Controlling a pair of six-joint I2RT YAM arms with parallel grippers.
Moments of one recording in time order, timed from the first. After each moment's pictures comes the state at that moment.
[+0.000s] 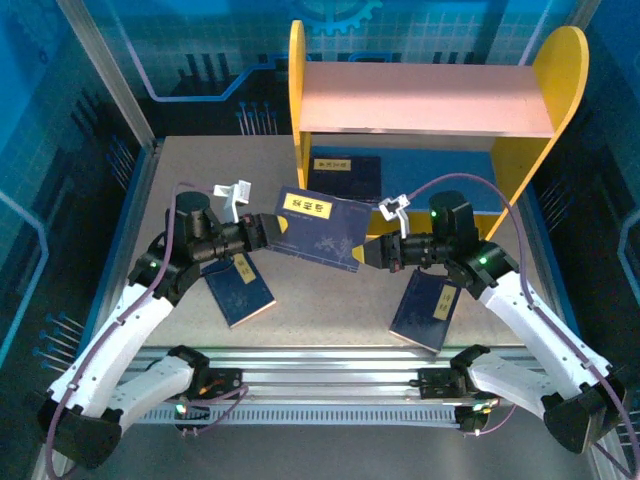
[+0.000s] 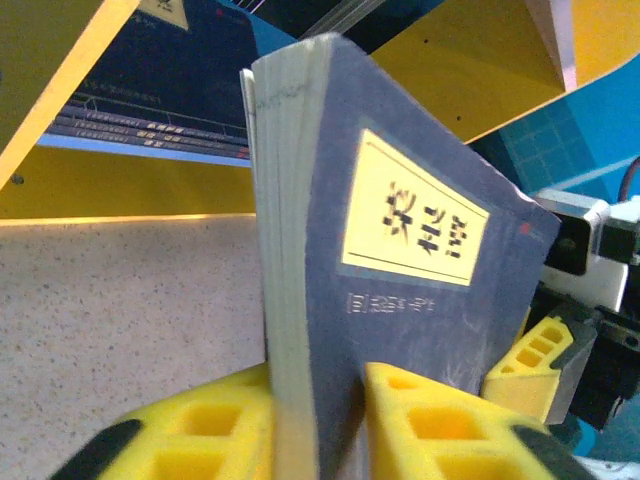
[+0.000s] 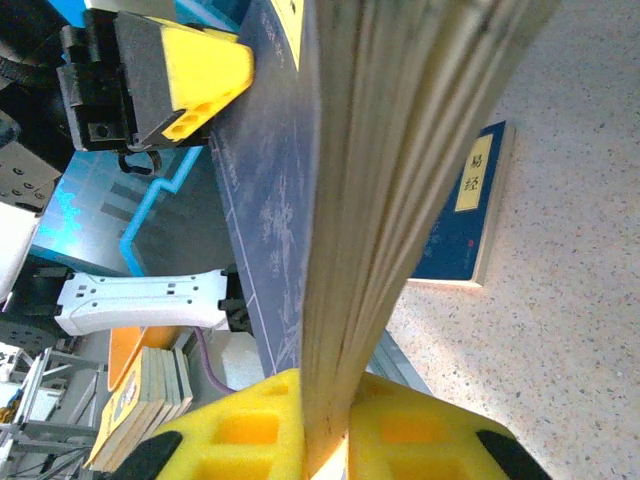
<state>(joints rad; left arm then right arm) -0.36 0.92 0.95 -0.38 0.57 -0.74 0.47 1.00 0.96 -0.47 -0.84 0.51</state>
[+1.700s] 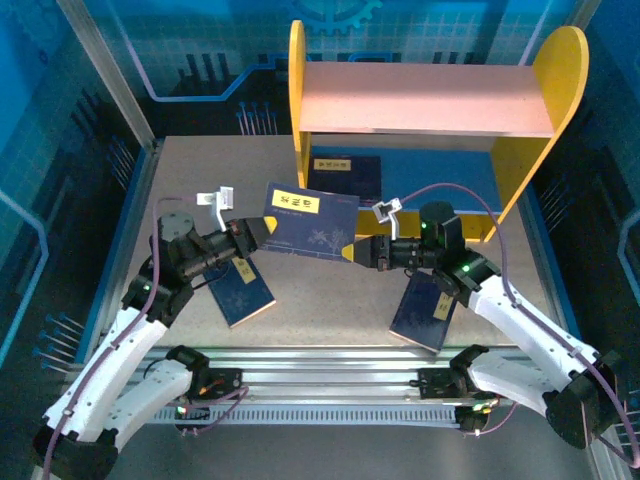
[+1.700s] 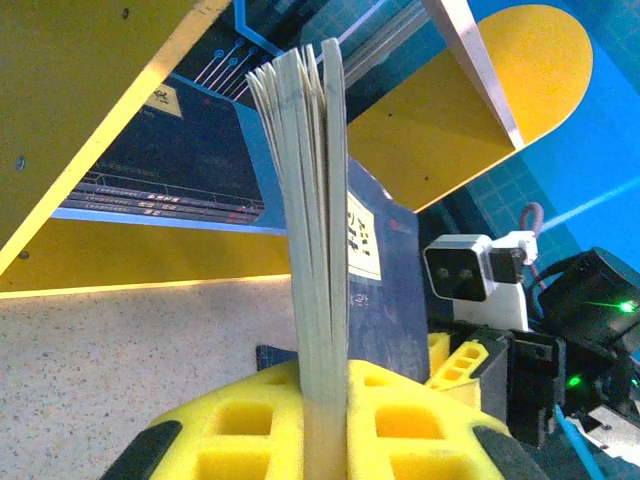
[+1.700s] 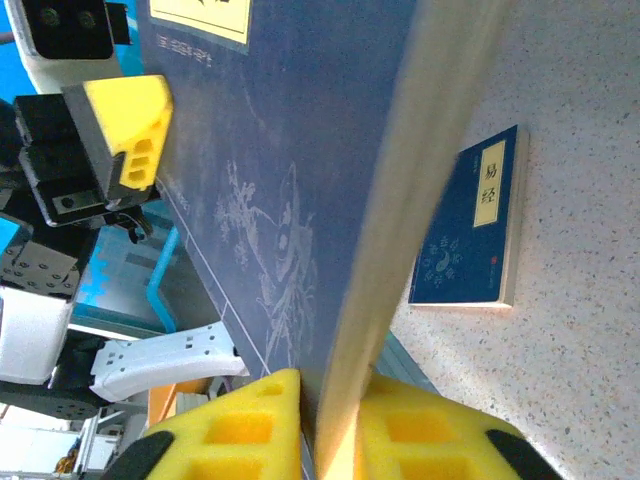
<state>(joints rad) -0.34 0.77 0.80 -0.20 0.49 -0.79 0.53 1.02 0.82 -0.16 -0.79 0.75</state>
